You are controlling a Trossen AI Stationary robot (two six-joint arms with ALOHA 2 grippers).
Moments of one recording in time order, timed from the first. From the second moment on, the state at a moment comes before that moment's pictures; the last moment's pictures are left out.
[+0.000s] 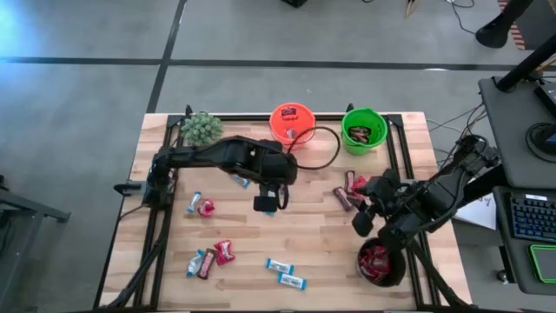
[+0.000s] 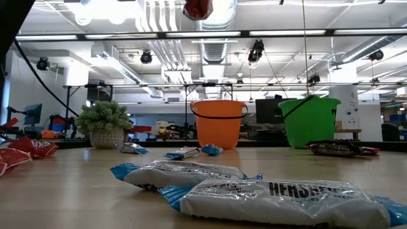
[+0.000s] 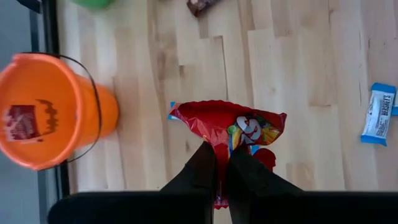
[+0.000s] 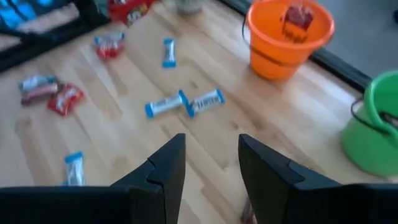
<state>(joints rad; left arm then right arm) -0.11 2.01 2.35 -1.51 -0.21 0.05 0.68 1.34 1.47 -1.34 0.81 1.21</state>
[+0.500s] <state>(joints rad) -0.10 1.86 2.35 -1.49 -0.23 0.12 0.47 1.34 1.47 -0.74 0.83 0.75</state>
